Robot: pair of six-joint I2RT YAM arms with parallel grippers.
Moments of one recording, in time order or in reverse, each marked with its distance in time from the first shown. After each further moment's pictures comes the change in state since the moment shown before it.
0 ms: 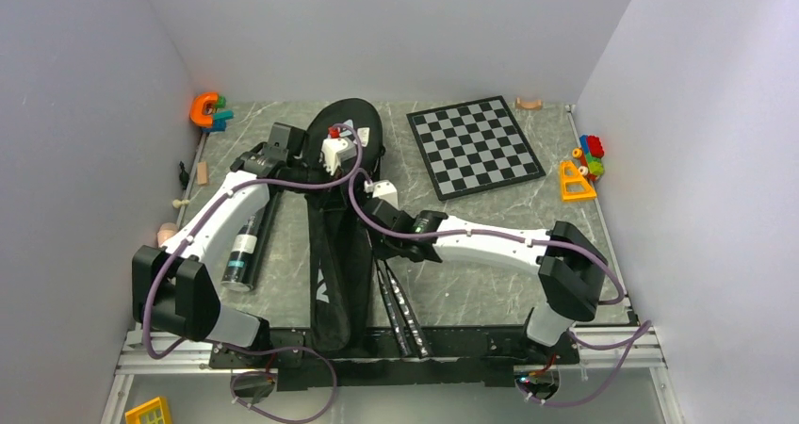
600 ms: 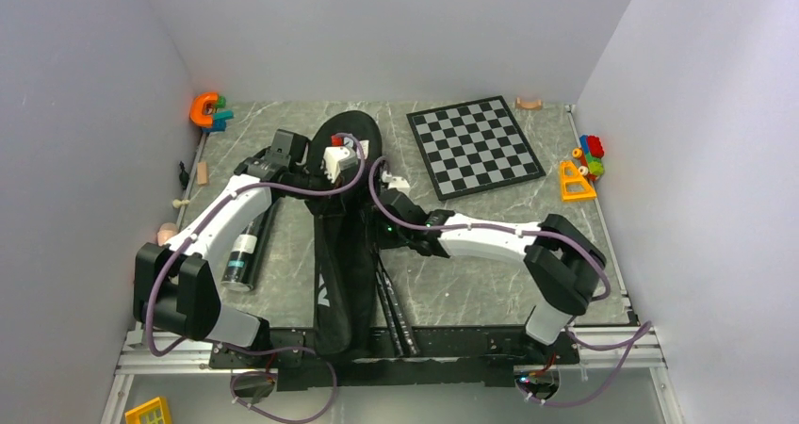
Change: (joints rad) left arm -0.003 0.005 -0.056 0.027 -0.012 0.058; right arm -0.129 0.052 -0.113 0.319 -0.149 0.116
